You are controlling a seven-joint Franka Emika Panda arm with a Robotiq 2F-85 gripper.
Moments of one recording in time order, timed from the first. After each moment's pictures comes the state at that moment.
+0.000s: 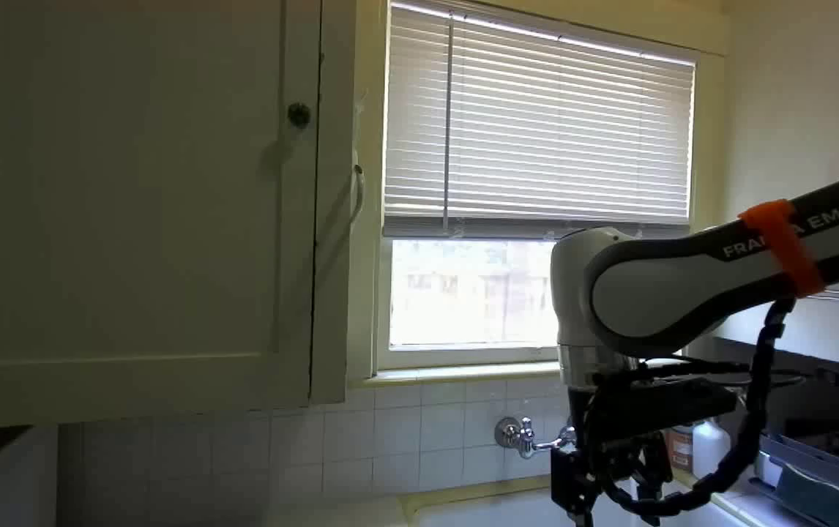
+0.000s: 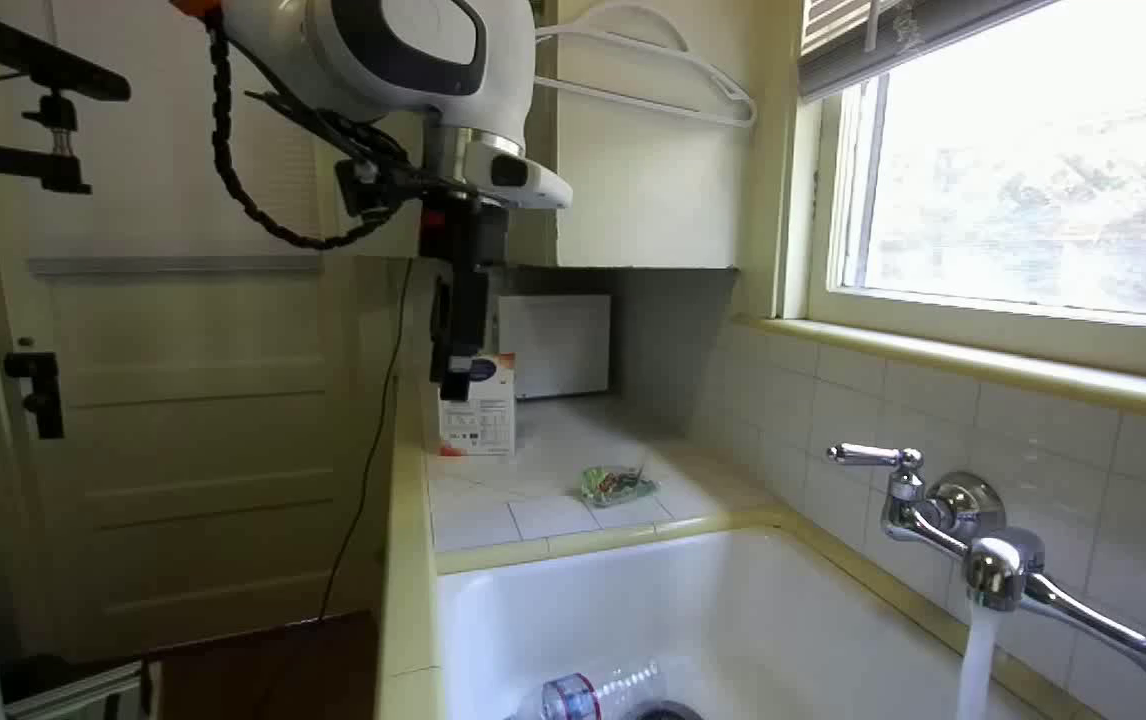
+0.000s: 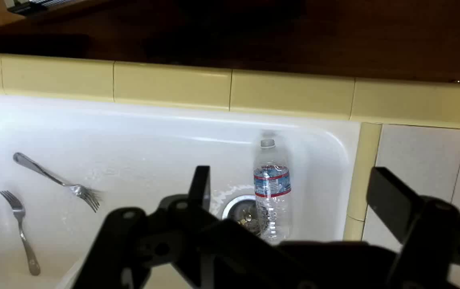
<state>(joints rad) 0.02 -0.57 0.20 -2.56 0.08 1.85 0.40</state>
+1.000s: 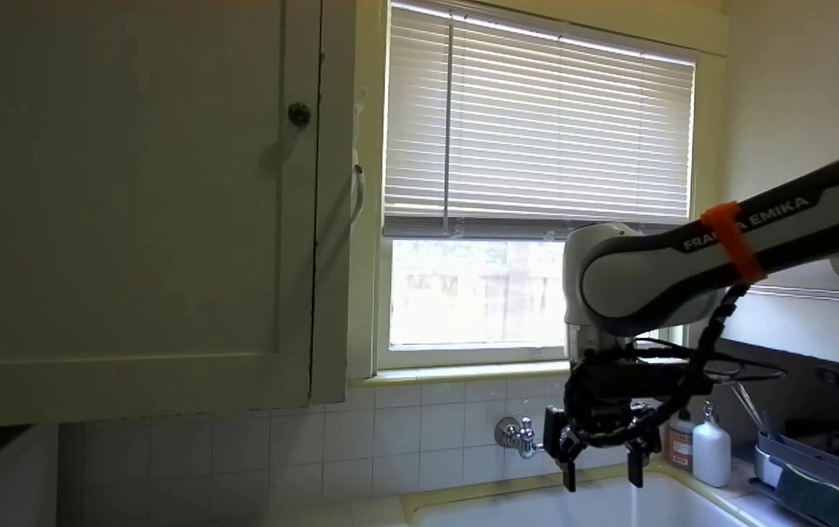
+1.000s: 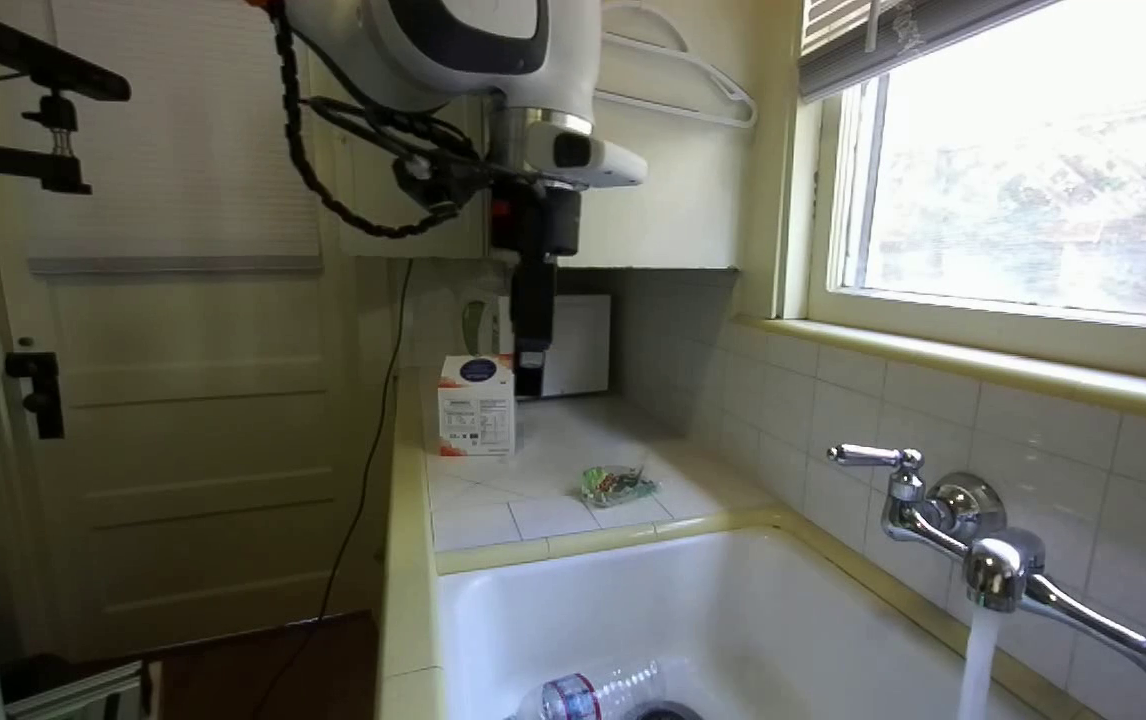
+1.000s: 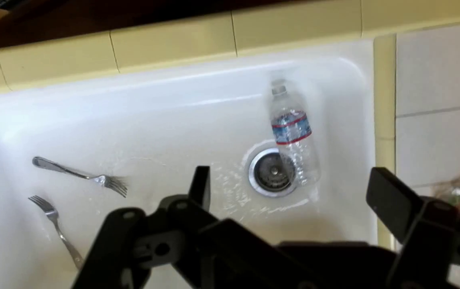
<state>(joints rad) -0.08 -0.50 0.14 -2.50 0.05 1.94 0.50</state>
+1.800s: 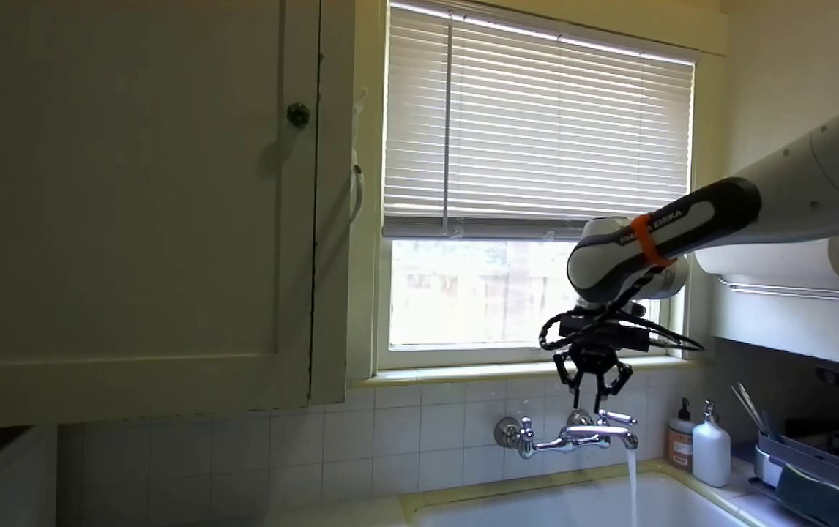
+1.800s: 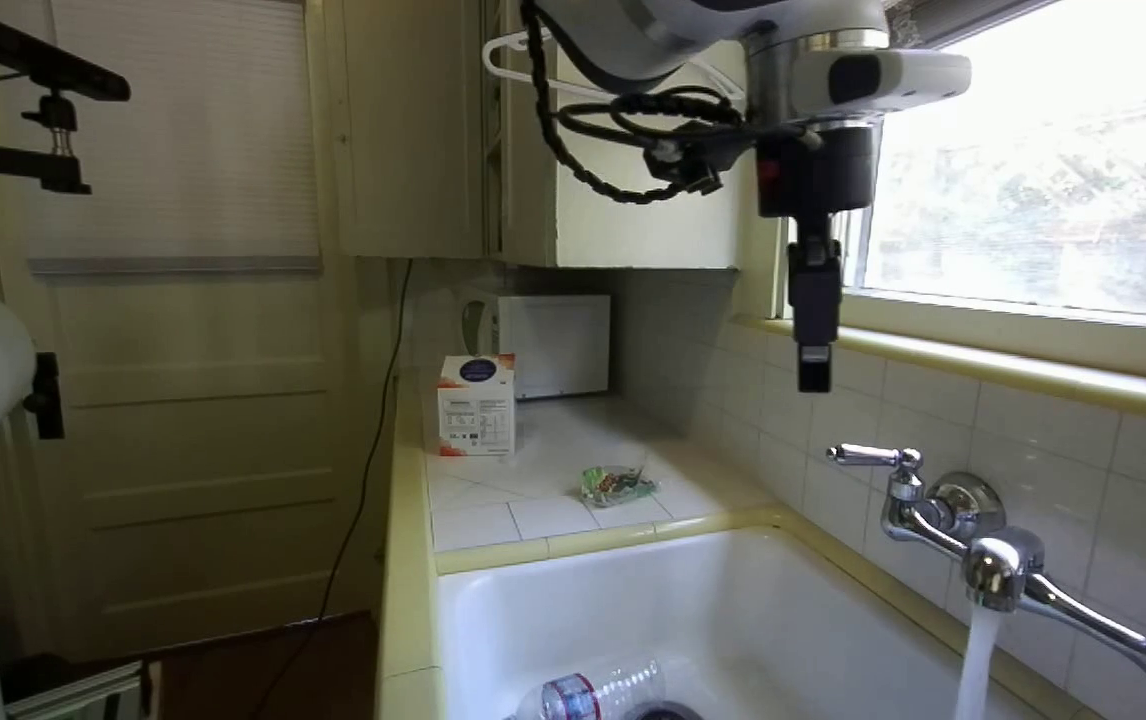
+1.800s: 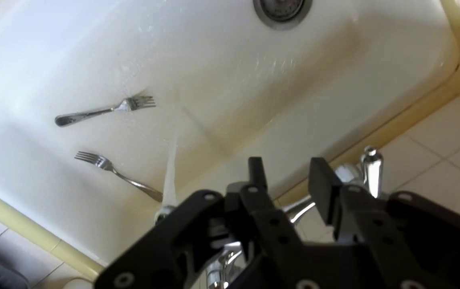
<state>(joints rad) -0.23 -0.16 -0.04 -2.13 -0.03 2.12 0.74</state>
